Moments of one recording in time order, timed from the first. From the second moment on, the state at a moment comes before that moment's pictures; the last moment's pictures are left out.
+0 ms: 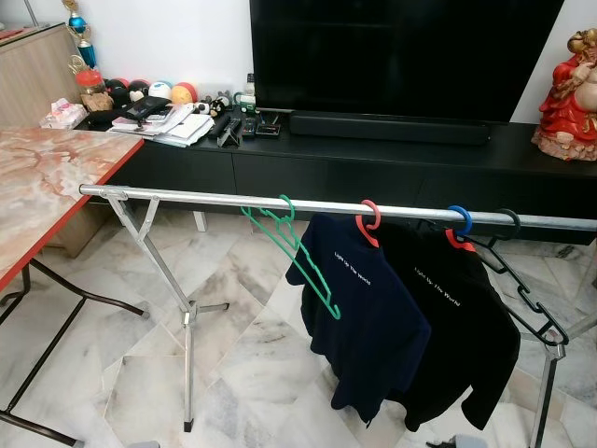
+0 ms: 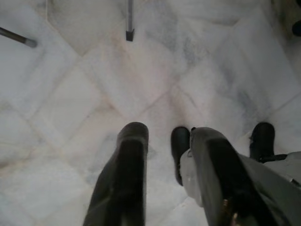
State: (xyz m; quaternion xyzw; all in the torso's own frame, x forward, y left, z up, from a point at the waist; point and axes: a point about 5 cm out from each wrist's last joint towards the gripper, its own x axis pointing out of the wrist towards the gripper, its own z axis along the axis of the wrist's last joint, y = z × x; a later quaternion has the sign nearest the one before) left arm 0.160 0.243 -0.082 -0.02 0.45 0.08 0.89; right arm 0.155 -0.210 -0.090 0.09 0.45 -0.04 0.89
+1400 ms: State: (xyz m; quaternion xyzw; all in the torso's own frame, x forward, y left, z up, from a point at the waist) left arm 0.169 0.249 -0.076 -0.01 0.43 0.10 0.90; right arm 0.192 -0.217 -0.072 0.09 0.39 -0.06 0.91
